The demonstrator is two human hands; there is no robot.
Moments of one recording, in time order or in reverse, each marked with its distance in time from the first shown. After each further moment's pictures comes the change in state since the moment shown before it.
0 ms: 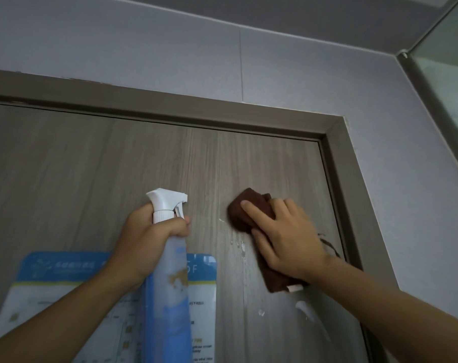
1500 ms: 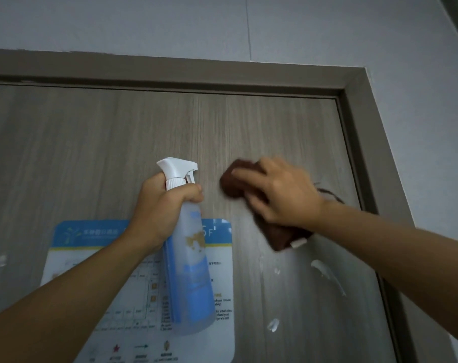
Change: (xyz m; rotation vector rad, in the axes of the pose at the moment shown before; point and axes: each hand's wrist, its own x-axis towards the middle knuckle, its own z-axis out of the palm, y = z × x) left_hand -0.001 0.001 0.003 0.070 0.048 -0.009; right_hand 0.034 -0.014 -0.003 0.057 -0.027 -0.120
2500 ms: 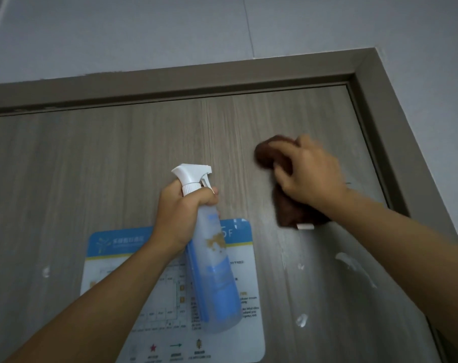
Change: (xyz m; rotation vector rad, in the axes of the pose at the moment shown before) left_hand -0.009 0.008 0.000 -0.042 -0.012 -0.071; right_hand 0.007 0.007 0.004 0.100 0.159 0.463
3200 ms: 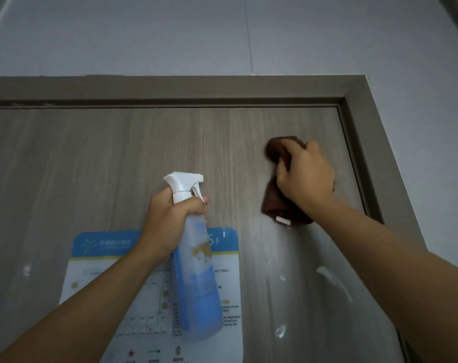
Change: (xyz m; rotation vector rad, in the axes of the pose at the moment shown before) left_hand -0.003 0.002 -0.001 -0.018 0.009 -0.017; right_hand 0.019 0.007 0.000 -0.035 0.046 0.258
